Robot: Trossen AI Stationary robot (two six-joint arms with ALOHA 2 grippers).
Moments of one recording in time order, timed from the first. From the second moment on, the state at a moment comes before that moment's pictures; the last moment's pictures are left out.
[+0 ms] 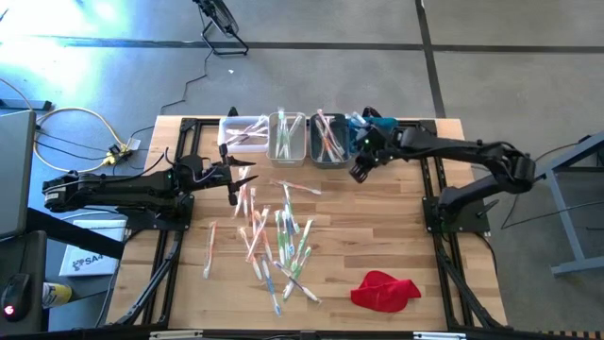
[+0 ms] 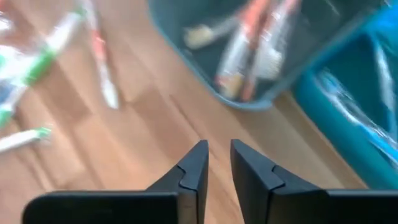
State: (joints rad) left arm 0.25 0.68 0.25 0.34 -0.06 0.40; right arm -0.42 1.36 0.97 -0.64 0.02 0.27
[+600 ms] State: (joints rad) left arm 0.25 0.68 0.25 0.34 -0.06 0.40; right arm -0.20 1.36 0.97 -0.34 0.03 0.22
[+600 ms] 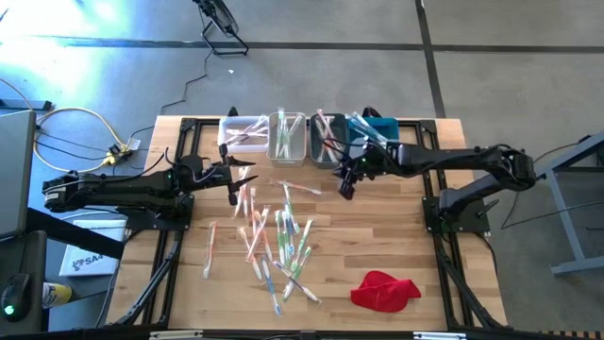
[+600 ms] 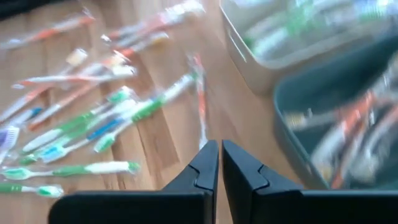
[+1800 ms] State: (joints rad) left arm 0.25 0.68 0.25 0.33 -0.06 0.39; right arm -0.36 1.02 0.44 0.50 -0.19 0.21
